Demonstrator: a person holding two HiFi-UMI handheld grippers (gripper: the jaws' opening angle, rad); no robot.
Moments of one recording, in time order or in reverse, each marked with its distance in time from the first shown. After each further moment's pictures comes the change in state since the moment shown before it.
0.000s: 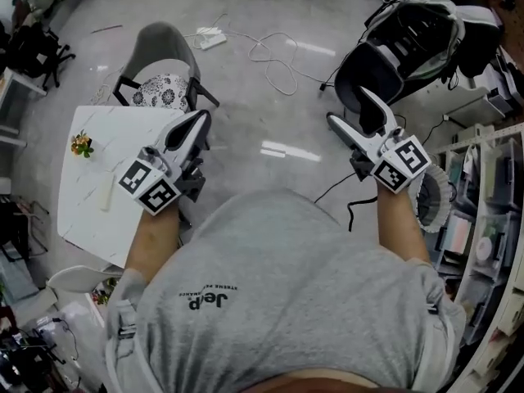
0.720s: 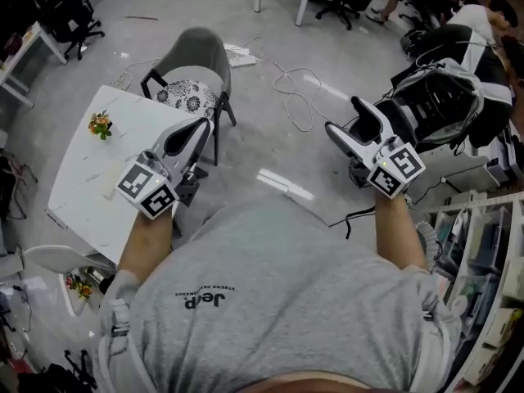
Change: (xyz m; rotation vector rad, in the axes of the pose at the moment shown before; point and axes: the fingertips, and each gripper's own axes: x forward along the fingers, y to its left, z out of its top) left arm -0.088 0.064 0.047 0.118 -0.096 0.171; right arm 0.125 0.046 0.019 -0.121 0.055 0.195
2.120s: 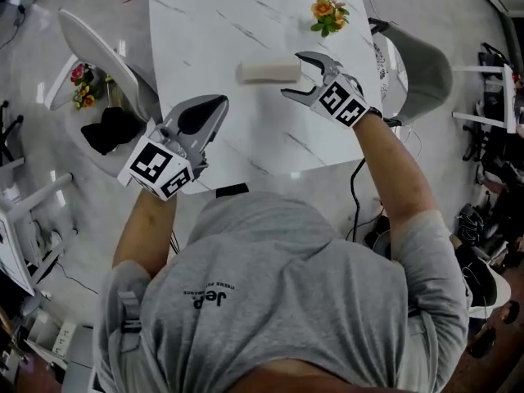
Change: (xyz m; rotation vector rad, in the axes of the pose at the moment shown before) left arm -0.502 0.233 -0.114 -0.148 -0.057 0.918; right arm 0.510 0.526 -0.353 -0.715 0.565 1.312
